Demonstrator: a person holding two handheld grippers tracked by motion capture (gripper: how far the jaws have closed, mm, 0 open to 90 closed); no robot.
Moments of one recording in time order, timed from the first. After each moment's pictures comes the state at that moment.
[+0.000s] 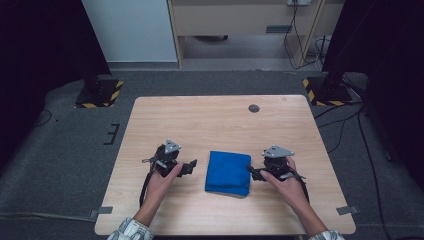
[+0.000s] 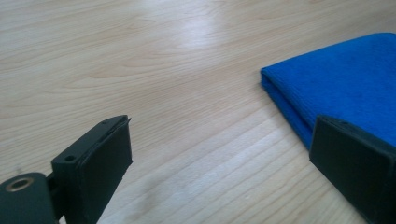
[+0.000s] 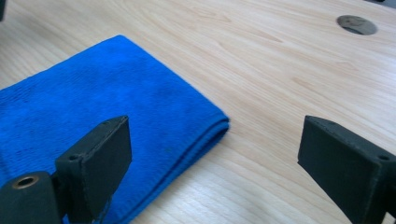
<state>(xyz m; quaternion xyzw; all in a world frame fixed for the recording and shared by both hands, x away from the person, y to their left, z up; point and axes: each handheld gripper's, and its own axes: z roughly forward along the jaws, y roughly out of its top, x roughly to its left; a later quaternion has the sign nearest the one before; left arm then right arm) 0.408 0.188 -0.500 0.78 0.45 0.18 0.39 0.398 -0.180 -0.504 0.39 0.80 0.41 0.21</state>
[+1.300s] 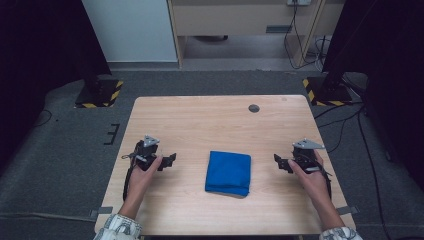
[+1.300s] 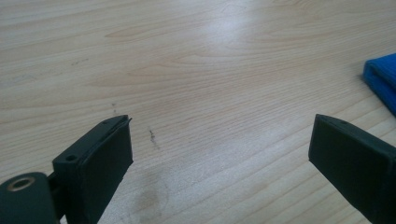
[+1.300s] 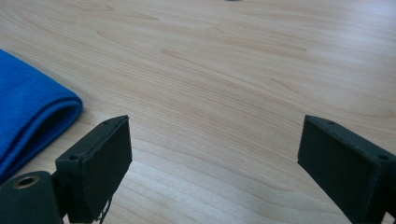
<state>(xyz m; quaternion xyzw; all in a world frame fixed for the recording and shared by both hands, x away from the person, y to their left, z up) 0.427 0.252 -0.506 0.76 0.50 0.20 0.37 0.422 -0.266 -0.511 0.49 0.74 0.38 0.23</state>
